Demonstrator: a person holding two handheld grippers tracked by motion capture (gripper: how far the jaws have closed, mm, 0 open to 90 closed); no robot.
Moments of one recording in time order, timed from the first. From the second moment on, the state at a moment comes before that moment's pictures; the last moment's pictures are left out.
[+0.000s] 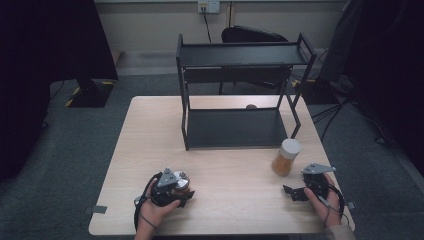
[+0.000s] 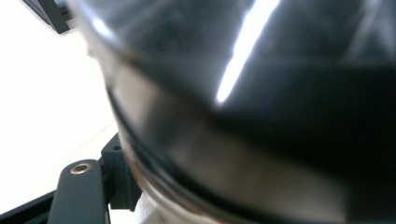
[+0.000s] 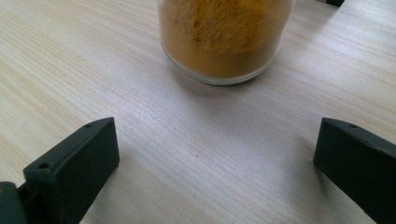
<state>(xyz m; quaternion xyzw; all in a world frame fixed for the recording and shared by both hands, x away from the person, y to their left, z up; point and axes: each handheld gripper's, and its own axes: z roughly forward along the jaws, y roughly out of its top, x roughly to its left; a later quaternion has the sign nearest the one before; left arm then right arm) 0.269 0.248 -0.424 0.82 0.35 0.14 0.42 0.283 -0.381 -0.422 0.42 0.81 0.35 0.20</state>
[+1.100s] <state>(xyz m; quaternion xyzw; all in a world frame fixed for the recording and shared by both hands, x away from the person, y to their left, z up) 0.322 0.219 -0.378 0.83 0.34 0.13 0.42 0.283 -0.381 -0.422 0.42 0.81 0.35 0.20</state>
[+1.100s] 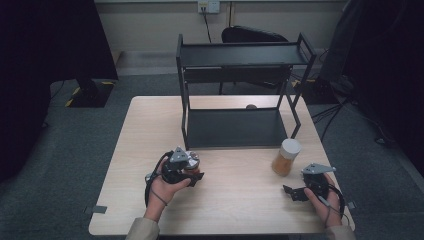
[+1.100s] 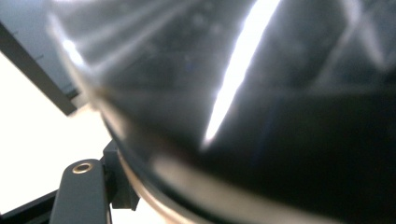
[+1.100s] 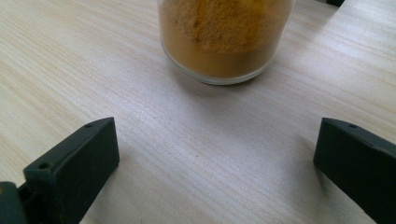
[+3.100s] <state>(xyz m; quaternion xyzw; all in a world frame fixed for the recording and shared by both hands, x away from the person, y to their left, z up) 0.411 0.166 -0.269 0.84 0.32 0.13 0.41 0.283 -0.381 -0.422 0.42 0.81 0.35 0.20</state>
